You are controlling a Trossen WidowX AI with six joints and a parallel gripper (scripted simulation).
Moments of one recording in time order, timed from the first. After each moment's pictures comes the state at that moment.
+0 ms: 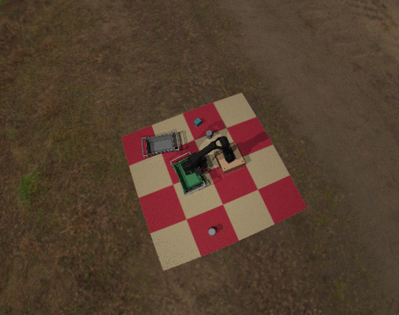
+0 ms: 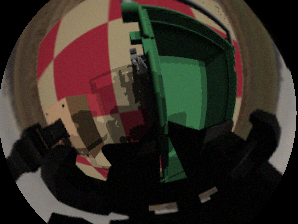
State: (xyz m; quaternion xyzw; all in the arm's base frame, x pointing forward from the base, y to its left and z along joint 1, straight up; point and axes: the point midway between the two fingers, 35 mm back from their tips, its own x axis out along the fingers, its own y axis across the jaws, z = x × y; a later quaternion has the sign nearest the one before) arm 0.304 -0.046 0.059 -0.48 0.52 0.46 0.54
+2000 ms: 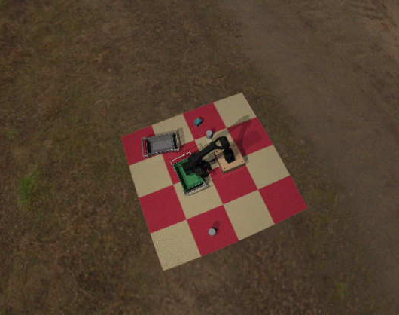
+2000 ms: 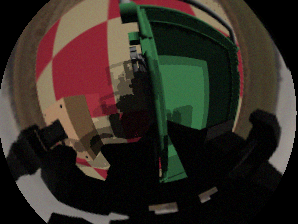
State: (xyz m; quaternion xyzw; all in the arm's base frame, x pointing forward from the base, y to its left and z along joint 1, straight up) arm 0.303 -0.046 0.053 -0.48 0.52 0.46 0.54
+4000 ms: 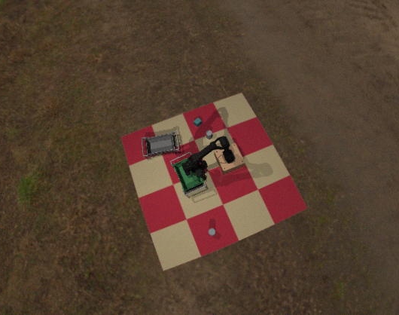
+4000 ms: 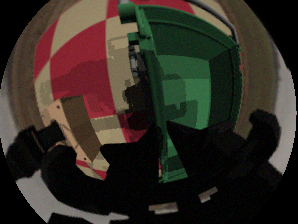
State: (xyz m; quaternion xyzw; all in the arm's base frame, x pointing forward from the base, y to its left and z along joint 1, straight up) arm 0.303 -0.046 0.047 -0.49 0.51 0.46 0.54
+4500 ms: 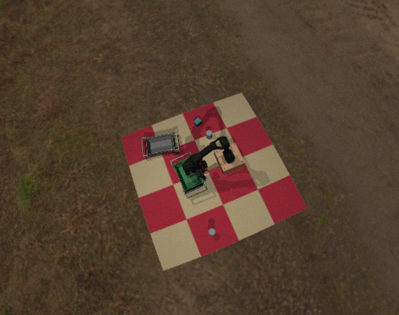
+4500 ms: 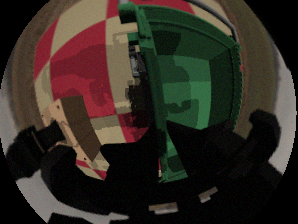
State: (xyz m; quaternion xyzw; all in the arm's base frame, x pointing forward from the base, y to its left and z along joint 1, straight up) arm 0.303 -0.046 0.047 -0.49 0.51 0.46 0.54
